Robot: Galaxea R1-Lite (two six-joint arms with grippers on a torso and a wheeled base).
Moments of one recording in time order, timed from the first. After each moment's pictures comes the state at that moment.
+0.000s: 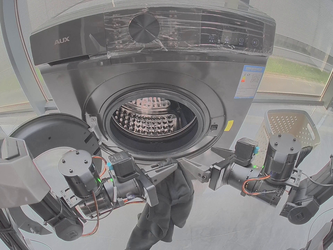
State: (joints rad) left arm -0.68 1.92 -0.39 -1.55 -0.32 -0.13; right arm 0.78 1.77 -0.53 -1.12 -0.09 0.24
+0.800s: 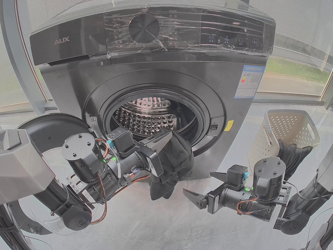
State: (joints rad) left arm -0.66 1.95 -0.55 -1.55 -0.13 -0.17; right arm 0.79 1.87 -0.40 -1.16 -0.08 0.18
